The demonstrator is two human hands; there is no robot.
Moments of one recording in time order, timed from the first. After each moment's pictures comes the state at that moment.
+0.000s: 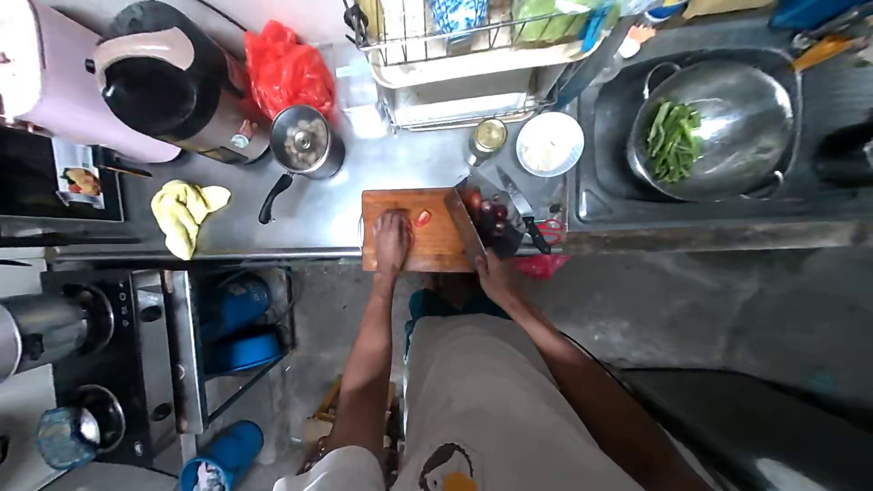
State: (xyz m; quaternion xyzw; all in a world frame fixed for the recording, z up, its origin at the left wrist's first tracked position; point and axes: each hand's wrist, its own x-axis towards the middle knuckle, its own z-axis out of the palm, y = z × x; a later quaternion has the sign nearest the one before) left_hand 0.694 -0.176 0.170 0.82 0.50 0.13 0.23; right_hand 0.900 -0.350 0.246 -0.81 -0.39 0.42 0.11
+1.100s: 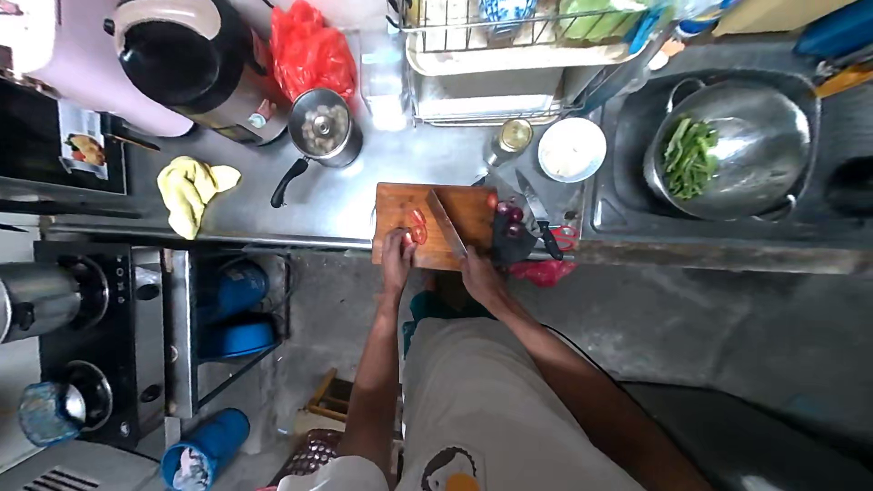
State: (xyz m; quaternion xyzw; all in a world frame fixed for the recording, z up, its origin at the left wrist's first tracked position) left_hand 0.645 -0.233 0.150 0.73 0.53 0.23 0.37; right_hand 0.845 -0.324 0.232 -0.78 -0.48 0.38 0.10
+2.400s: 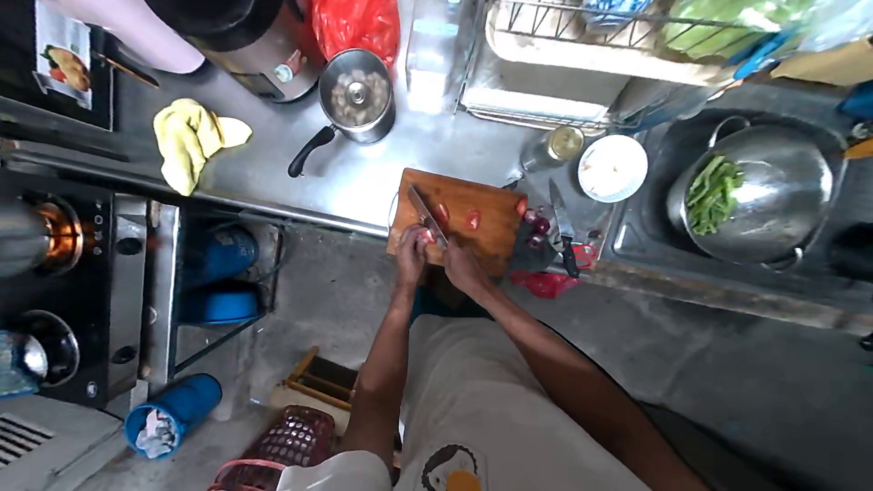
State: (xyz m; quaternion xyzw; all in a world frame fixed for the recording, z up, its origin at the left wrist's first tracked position) left_hand 0.642 -0.243 0.139 0.64 0.56 0.32 0.42; right_hand 0.781 -0.260 0.229 -0.74 -0.53 0.43 0.00
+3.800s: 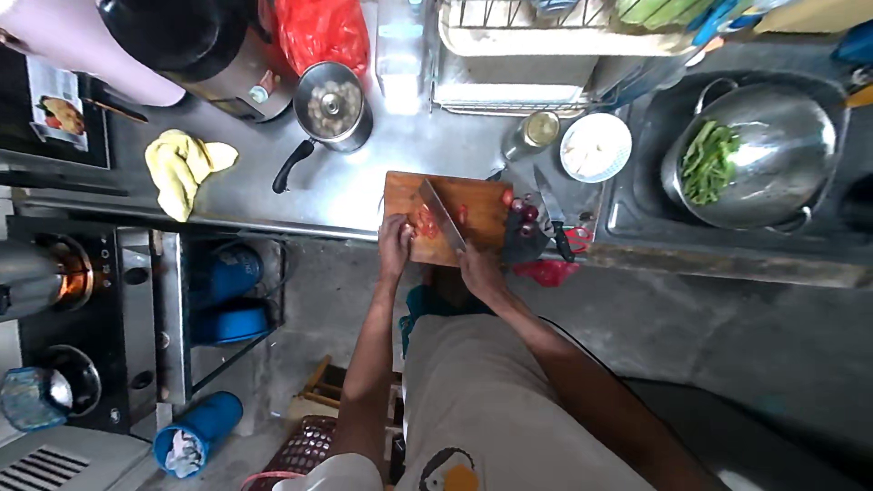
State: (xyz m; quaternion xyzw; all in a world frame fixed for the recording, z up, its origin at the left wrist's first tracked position) left_hand 0.628 -0.203 0.149 0.72 0.54 0.24 0.37; right_hand 0.824 -0.296 0.252 -0.77 -0.49 0.40 0.06
